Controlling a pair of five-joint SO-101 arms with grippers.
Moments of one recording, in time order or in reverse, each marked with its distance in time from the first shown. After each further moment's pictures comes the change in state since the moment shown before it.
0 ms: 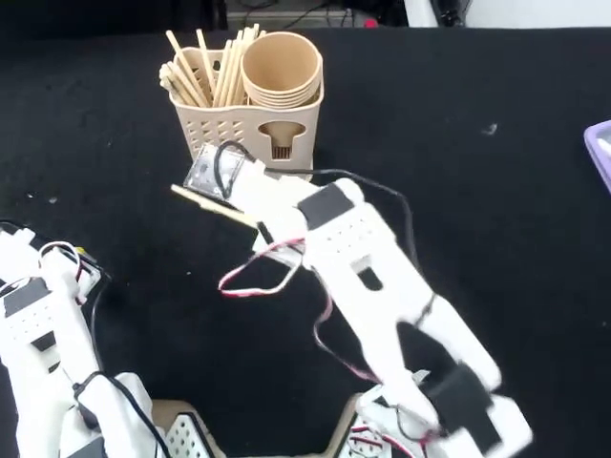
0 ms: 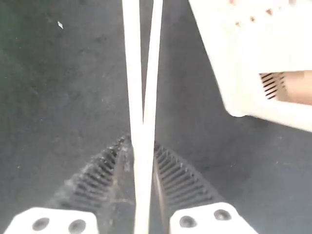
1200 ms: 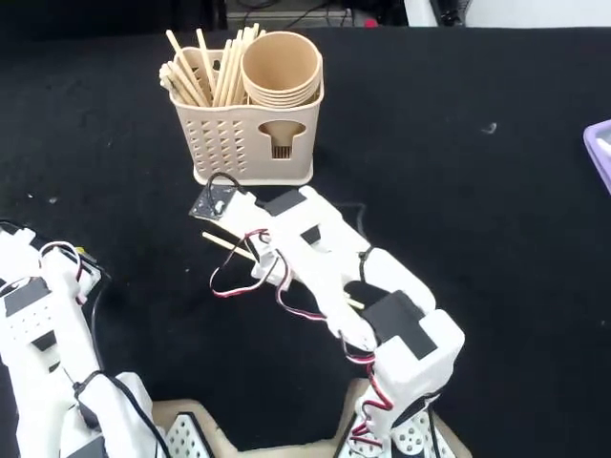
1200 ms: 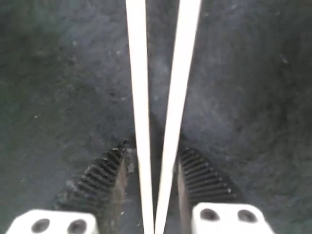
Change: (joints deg) left arm 0.0 0.0 0.0 0.0 0.0; right arm -0.5 29.7 -1.6 -5.7 -2.6
